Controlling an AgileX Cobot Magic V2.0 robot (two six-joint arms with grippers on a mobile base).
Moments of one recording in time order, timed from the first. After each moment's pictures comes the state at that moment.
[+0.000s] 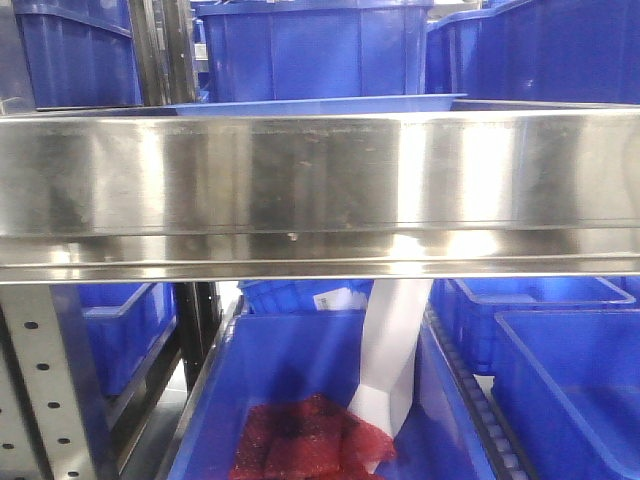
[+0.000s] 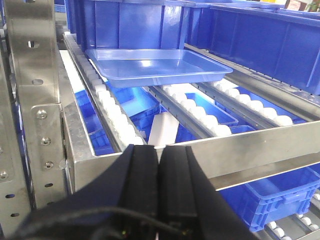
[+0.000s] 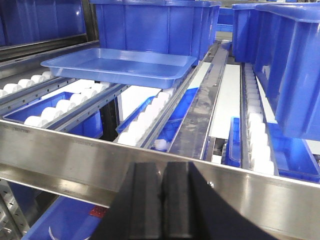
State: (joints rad) left arm -0.54 0.26 -0.51 0.09 0.48 -0.23; right arm 0.38 0.21 -0.41 -0.21 0.42 0.27
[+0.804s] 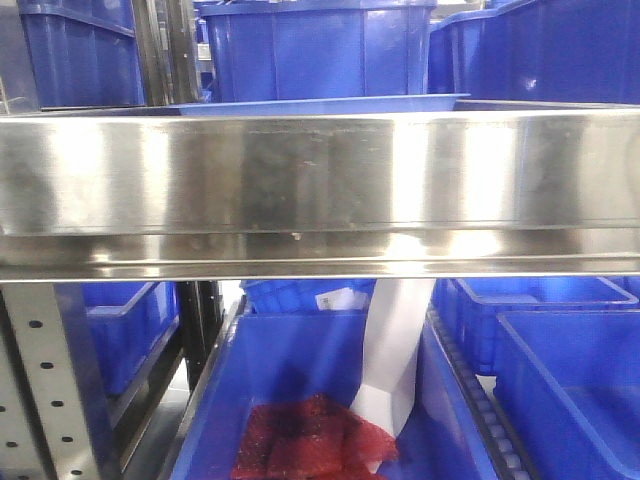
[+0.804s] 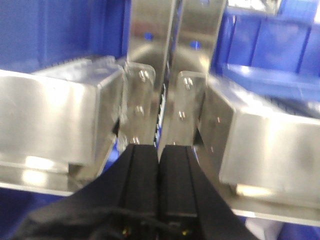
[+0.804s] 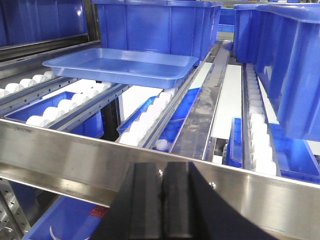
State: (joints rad) left arm -0.04 0.06 0.03 -0.08 -0.02 -0.05; right arm 0.38 0.21 -0.41 -0.21 0.42 0.27
